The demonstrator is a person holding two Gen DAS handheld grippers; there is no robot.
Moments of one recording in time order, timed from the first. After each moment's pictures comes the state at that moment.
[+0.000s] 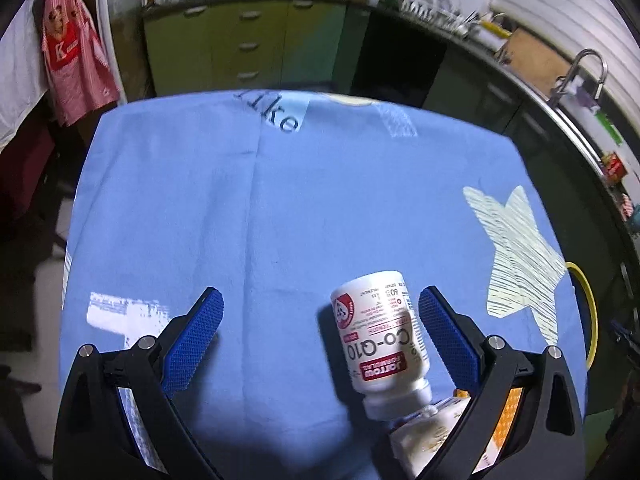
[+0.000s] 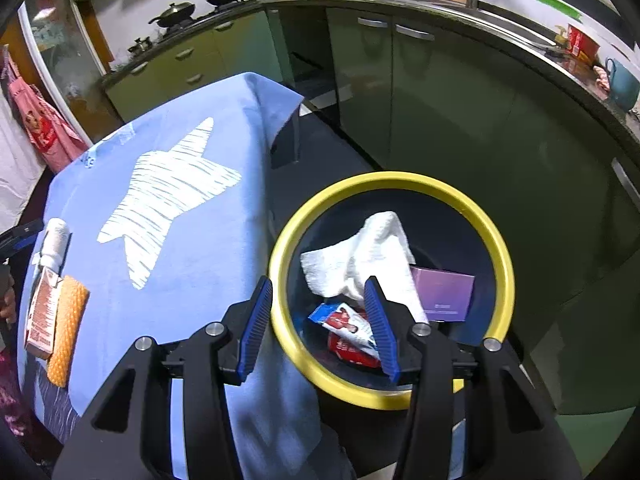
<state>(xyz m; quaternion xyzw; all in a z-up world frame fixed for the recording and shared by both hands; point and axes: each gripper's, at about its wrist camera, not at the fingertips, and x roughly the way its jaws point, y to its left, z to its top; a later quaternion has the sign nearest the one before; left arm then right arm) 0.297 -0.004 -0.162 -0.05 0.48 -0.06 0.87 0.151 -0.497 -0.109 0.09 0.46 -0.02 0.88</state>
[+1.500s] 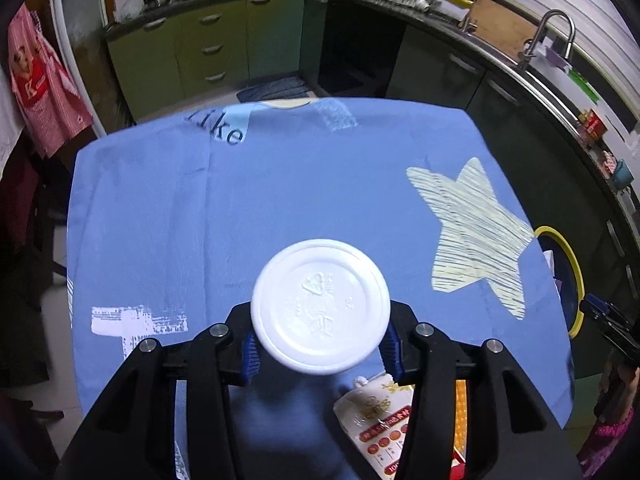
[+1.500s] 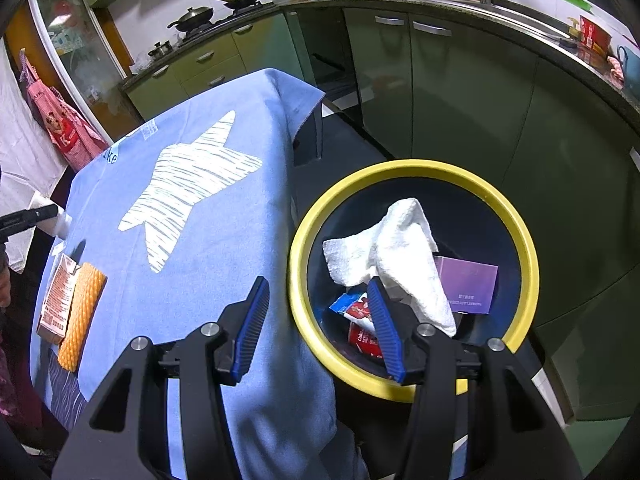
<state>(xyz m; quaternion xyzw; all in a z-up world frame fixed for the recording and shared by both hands) 0.283 -0.041 -0.118 0.00 0.49 -0.12 0.87 0.142 -0.499 -0.119 0.11 0.45 0.02 0.89</state>
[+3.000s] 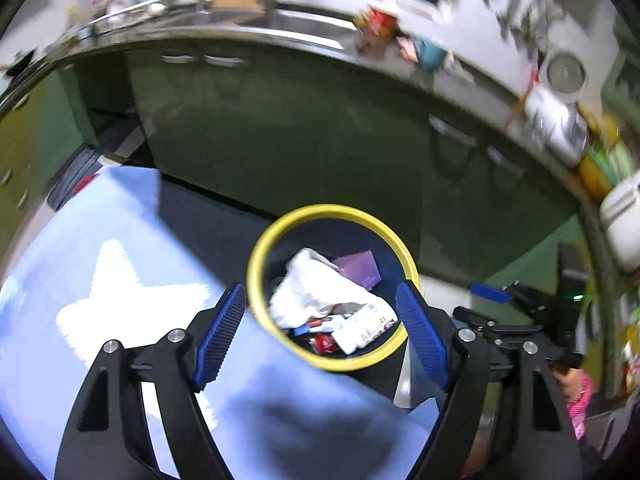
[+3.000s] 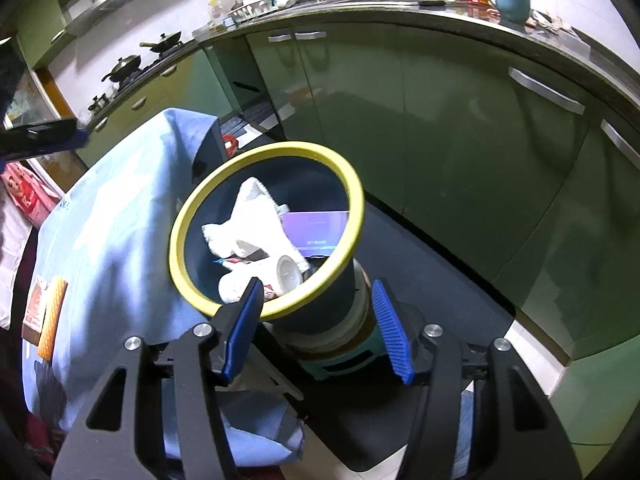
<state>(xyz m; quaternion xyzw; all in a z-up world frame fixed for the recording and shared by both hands) 0.239 -0.369 -0.047 0.12 0.44 -0.43 0.77 0.037 -0.607 -0.126 0.17 0.42 -0.09 0.89</state>
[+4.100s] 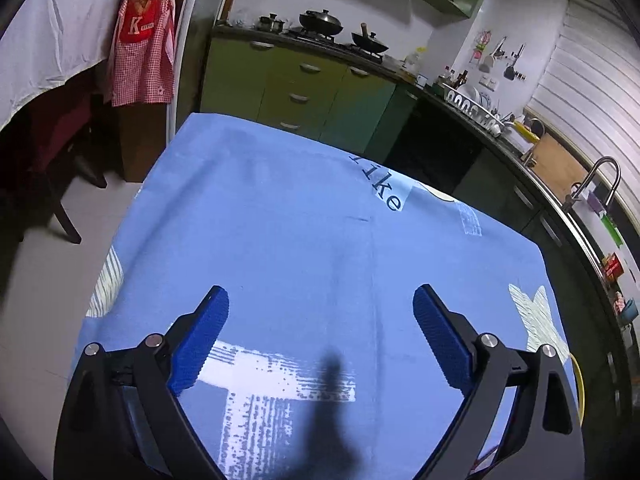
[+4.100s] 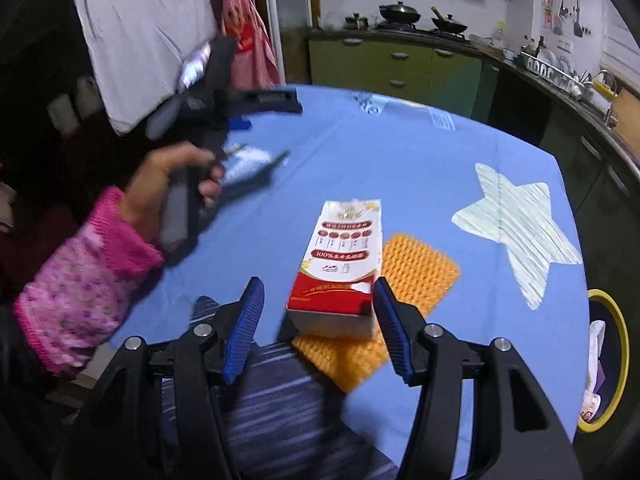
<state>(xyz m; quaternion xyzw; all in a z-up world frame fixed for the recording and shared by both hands) 0.314 0.124 -0.172 -0.18 0.35 -0.02 0.92 0.088 -0.173 -0.087 -0.10 0.40 0.24 0.88</state>
